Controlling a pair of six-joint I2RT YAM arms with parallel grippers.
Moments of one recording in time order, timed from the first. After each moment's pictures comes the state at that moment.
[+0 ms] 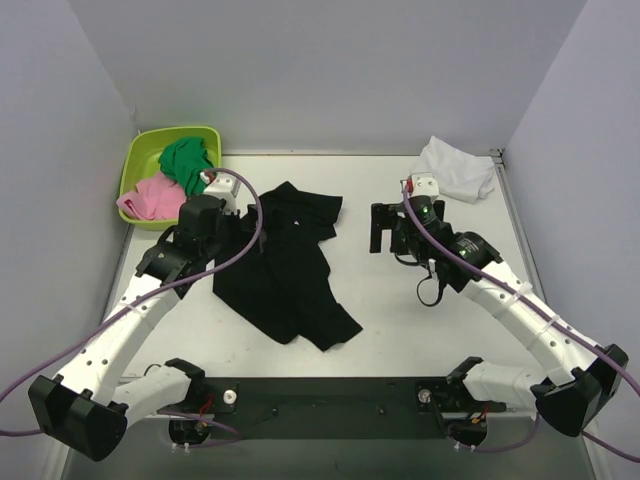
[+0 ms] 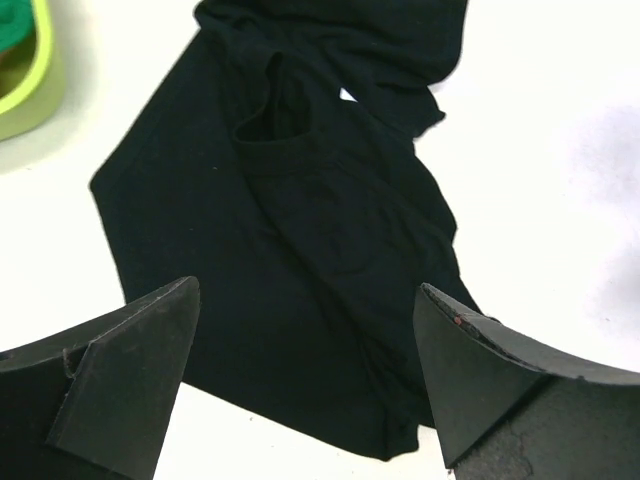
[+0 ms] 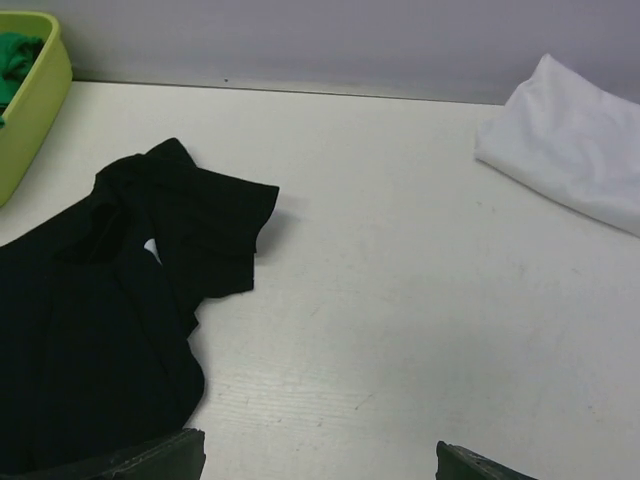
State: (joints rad) left arm -0.43 1.06 1.05 -0.54 -0.11 -0.29; right arm 0.65 1.15 1.13 -0.65 0.41 0.36
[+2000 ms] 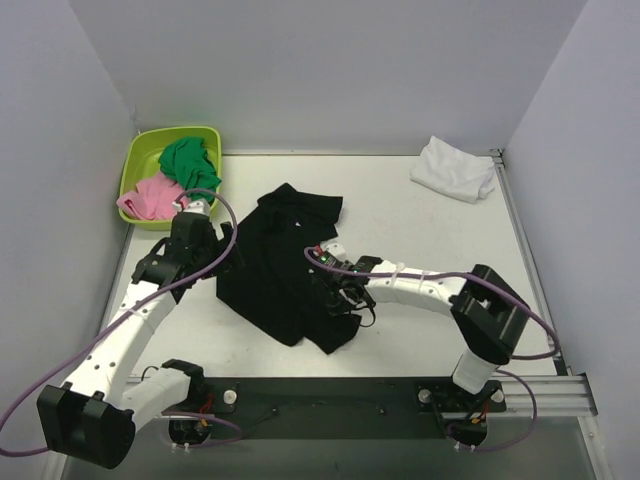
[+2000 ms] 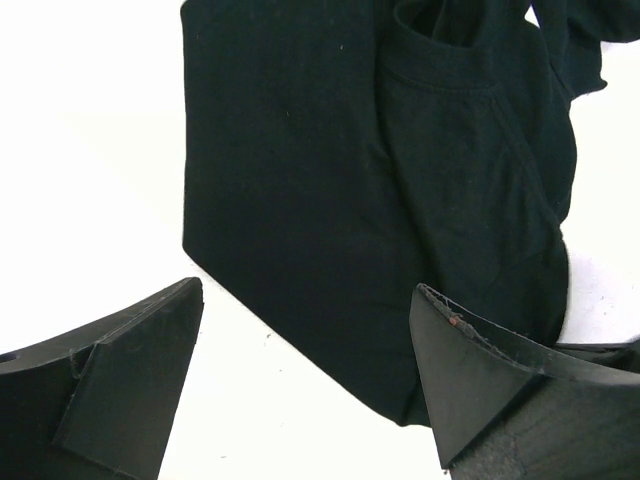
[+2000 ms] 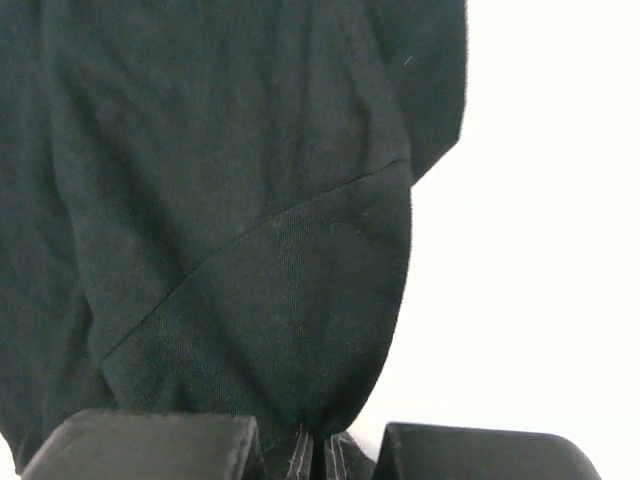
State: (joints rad) left arm -0.28 1.03 0.91 -0.70 -0.13 -0.52; right arm 0.96 1.72 1.01 -0.47 0.12 0.55
